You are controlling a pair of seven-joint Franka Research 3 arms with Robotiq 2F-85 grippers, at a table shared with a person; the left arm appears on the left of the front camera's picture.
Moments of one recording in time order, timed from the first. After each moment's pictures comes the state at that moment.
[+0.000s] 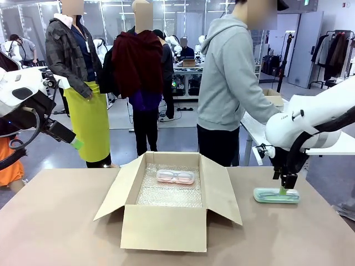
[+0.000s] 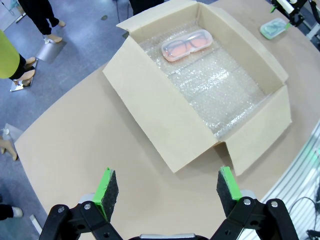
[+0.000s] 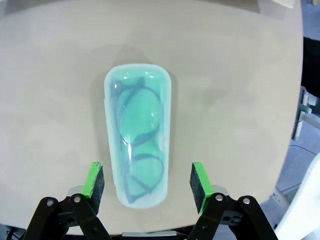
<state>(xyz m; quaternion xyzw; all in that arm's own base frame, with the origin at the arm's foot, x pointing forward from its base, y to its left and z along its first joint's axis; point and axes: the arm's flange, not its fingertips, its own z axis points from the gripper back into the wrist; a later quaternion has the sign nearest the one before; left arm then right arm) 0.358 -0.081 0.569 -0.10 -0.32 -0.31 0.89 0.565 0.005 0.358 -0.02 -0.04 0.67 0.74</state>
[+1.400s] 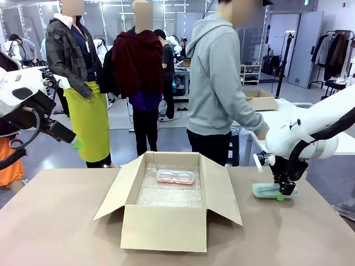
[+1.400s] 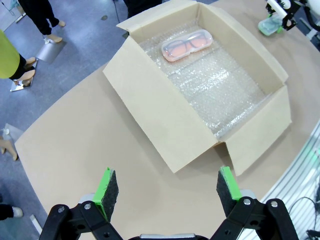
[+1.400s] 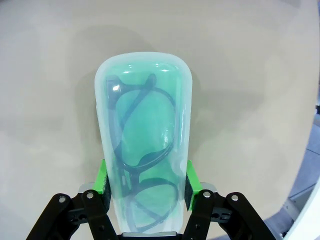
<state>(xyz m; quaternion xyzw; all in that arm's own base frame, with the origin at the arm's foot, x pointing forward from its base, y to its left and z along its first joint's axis) 0.358 -0.081 0.569 -0.10 -0.32 -0.31 0.89 0.575 -0.005 0.332 -0.02 -0.05 0.67 0.74</state>
